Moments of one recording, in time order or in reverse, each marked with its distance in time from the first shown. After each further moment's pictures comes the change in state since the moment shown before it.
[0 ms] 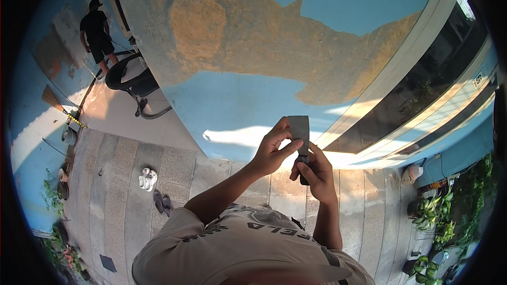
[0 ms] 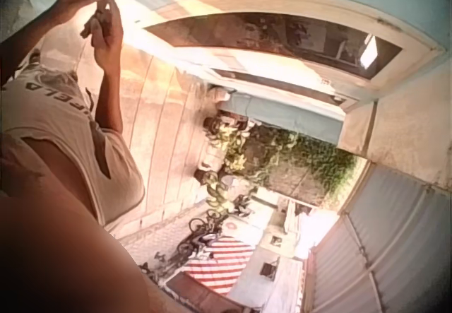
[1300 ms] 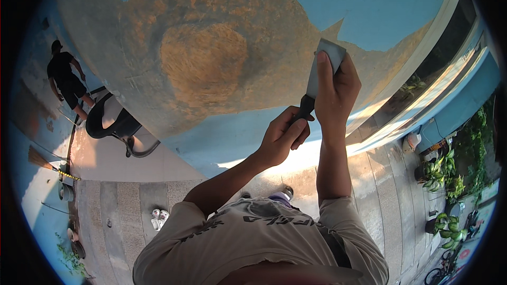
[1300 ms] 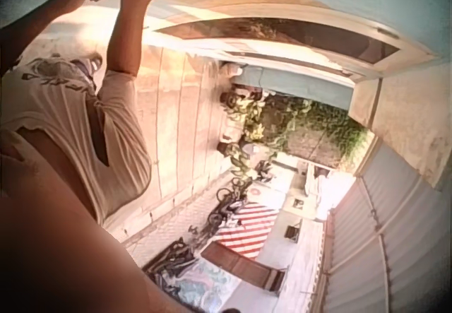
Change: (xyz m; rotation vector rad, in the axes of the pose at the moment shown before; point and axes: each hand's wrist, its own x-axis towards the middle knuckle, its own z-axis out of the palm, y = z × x) left_hand 0.111 0.012 -0.138 -0.325 -0.264 -0.179; right_hand 0.271 -0.055 0.085 -0.551 0.690 -0.731
